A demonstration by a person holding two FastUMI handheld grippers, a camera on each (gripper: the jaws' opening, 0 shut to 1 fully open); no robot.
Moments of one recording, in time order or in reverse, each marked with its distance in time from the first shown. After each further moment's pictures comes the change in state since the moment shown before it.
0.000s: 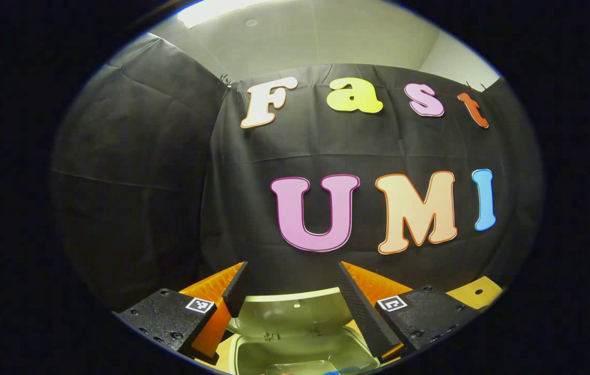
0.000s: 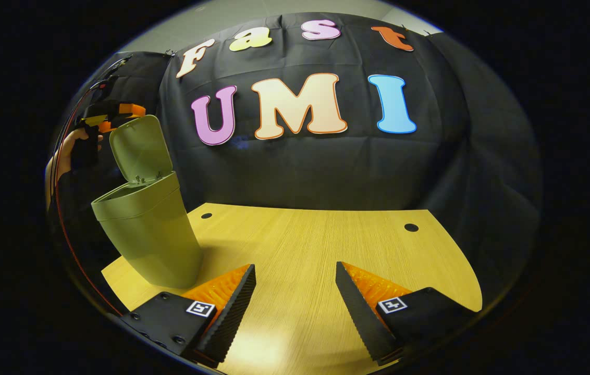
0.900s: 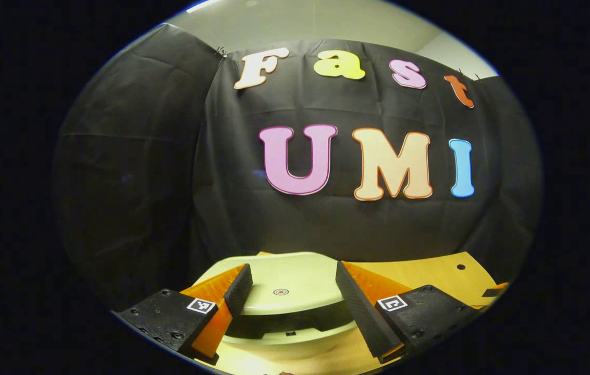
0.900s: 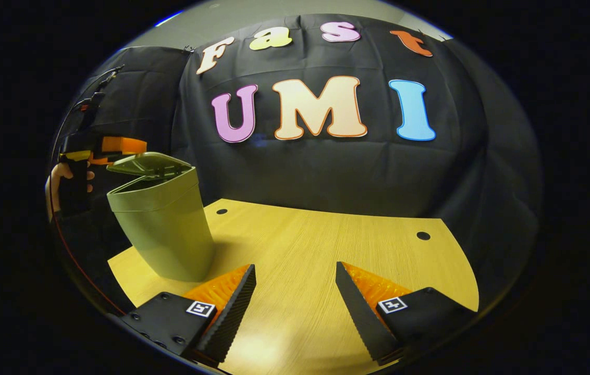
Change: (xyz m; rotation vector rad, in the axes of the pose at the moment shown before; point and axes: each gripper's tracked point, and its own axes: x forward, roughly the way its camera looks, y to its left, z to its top) left arm -0.091 -0.034 -0.115 -0.046 0.244 -0.072; right arm -0.006 0.019 0.005 -0.069 -0.002 0.087
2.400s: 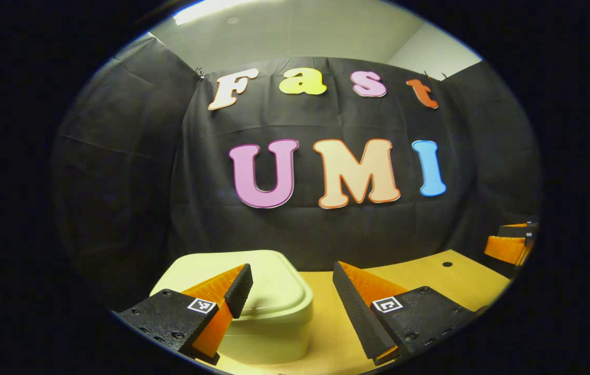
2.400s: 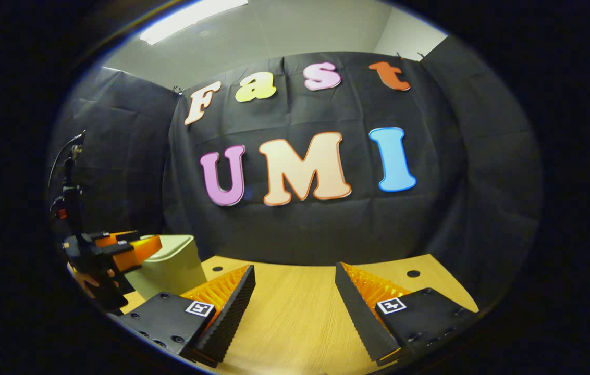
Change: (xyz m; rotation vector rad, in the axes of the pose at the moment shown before) left arm -0.027 -0.090 0.000 0.070 -0.211 -0.142; right arm -0.034 -0.019 0.130 0.109 -0.358 -0.116
